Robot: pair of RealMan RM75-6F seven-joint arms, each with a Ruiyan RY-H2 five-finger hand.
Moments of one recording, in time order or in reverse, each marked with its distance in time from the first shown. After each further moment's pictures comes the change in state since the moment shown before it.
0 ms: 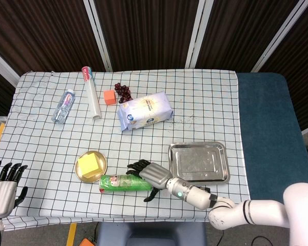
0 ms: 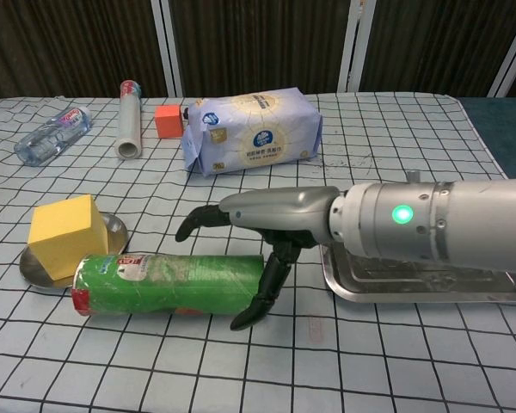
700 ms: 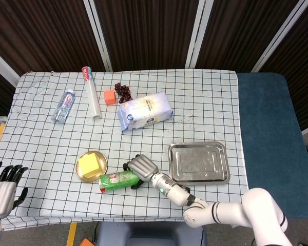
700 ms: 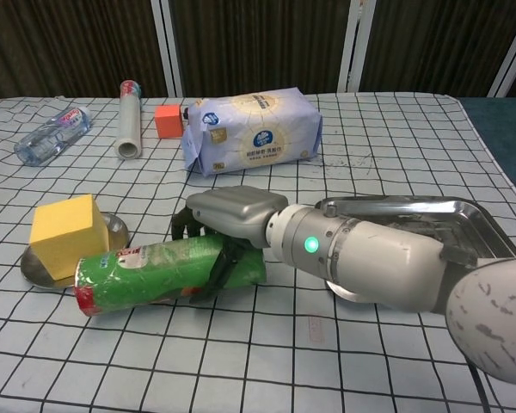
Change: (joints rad) left arm 0.013 0.027 -0.014 -0.014 0.010 -0.044 -0.046; right arm 0.073 -0.329 -0.003 0.367 0.044 0.210 -0.104
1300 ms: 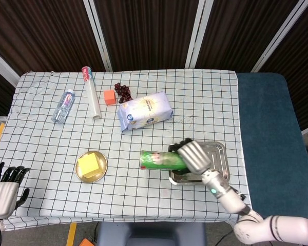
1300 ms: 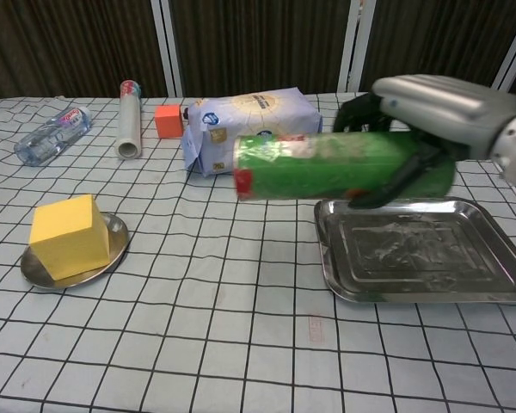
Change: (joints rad) left arm 0.009 -0.009 -0.010 -0.009 0.010 -0.008 0.043; right arm -0.314 0.486 -0.123 -0.429 -0.181 0.411 -0.054
